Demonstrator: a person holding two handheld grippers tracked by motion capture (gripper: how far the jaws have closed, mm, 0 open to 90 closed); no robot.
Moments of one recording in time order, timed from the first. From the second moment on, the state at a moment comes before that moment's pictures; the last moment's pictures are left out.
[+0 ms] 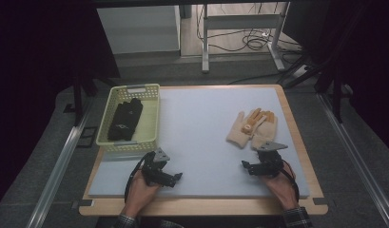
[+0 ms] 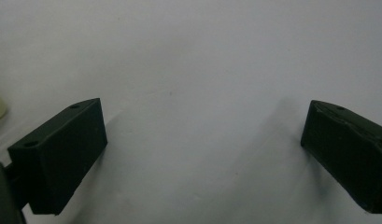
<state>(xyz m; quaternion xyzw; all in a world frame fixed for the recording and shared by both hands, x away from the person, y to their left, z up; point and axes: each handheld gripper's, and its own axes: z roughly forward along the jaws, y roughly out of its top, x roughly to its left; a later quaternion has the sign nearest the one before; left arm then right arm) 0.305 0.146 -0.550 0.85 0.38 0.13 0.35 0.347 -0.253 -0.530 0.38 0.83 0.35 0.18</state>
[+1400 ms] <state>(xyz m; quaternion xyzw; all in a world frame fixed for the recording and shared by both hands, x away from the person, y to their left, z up) 0.303 0.146 -0.550 0.85 0.37 0.14 0.35 0.464 -0.293 -0.515 0.44 0.81 0.31 0.22</state>
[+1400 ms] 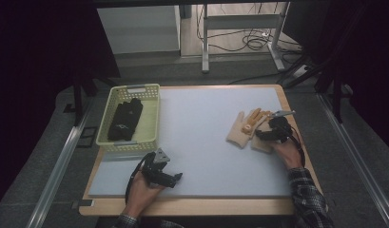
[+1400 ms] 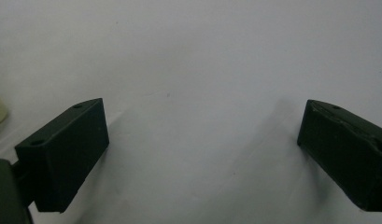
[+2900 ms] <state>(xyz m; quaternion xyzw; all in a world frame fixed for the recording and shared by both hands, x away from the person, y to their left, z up) 0.303 0.146 -0.550 0.85 0.37 0.14 0.35 0.388 -0.266 -0.456 0.42 0.80 0.39 0.20</state>
